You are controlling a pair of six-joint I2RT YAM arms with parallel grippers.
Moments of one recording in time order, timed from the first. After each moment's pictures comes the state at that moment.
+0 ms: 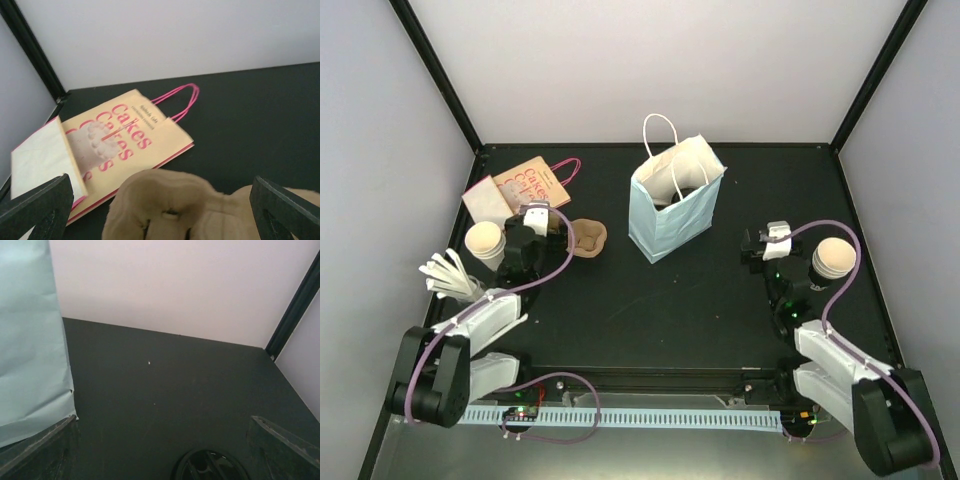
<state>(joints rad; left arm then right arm) -0.21 1.12 0.41 0.49 -0.25 0.04 0.30 0.91 0.19 0.58 0.26 -0.11</state>
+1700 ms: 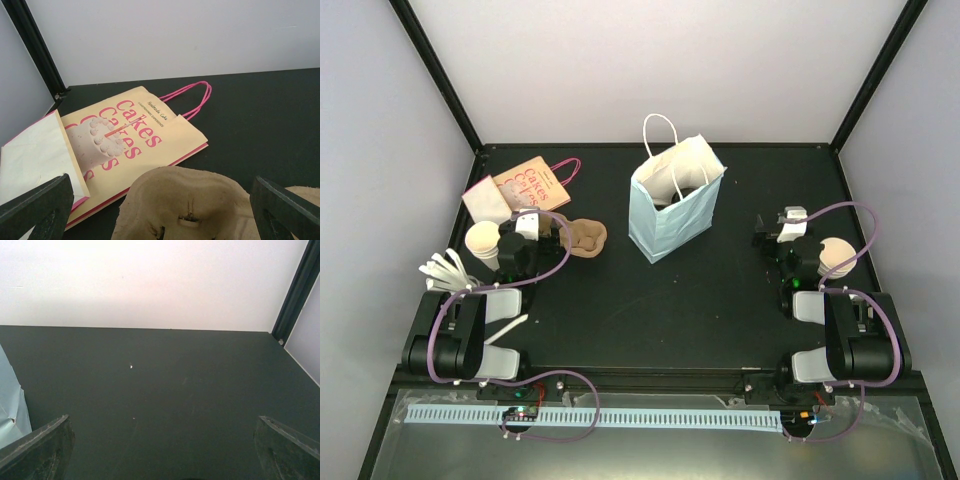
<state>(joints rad) -0.05 1.38 0.30 0.88 -0.10 0.06 0.01 1.40 0.28 0.96 -0.01 -0.02</state>
